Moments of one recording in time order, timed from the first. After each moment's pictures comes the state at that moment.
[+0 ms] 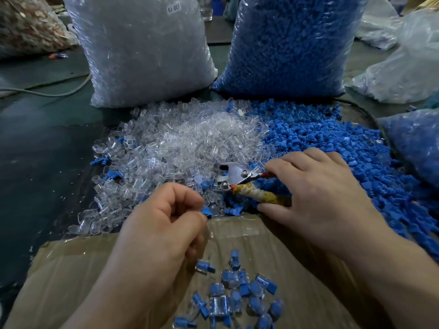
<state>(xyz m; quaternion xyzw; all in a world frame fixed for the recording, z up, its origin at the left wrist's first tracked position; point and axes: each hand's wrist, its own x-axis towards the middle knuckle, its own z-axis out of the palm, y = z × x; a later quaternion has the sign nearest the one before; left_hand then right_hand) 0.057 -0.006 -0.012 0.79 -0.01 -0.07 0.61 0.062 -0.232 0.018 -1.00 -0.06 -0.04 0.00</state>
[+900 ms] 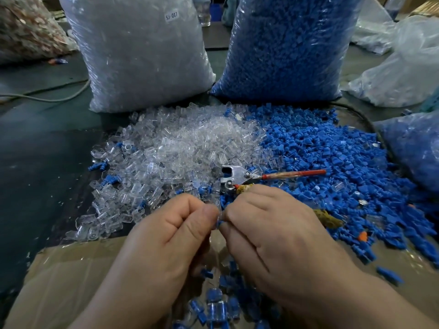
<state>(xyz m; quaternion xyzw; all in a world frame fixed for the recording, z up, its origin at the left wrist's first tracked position) 0.048 -0.010 0.003 0.78 -0.10 -0.07 0.62 0.031 -0.184 0.025 -0.95 -0.23 -0.09 0.21</state>
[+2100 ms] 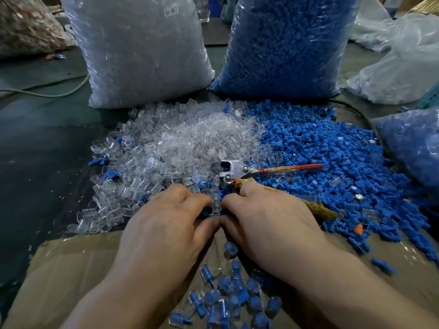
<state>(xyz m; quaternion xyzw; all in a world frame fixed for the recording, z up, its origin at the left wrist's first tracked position) 0.062 -0.011 -0.009 0.97 -0.17 0.06 0.14 0.052 -0.180 0.002 -0.99 -0.13 0.01 0.06</state>
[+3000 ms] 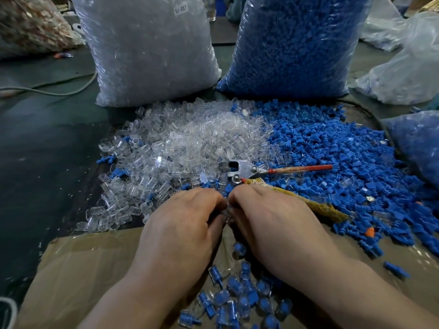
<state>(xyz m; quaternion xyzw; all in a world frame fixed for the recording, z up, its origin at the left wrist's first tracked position) 0.064 -0.017 -0.016 0.95 -0.19 0.06 0.24 0.046 -0.180 0.004 -0.97 -0.15 -0.02 0.17</state>
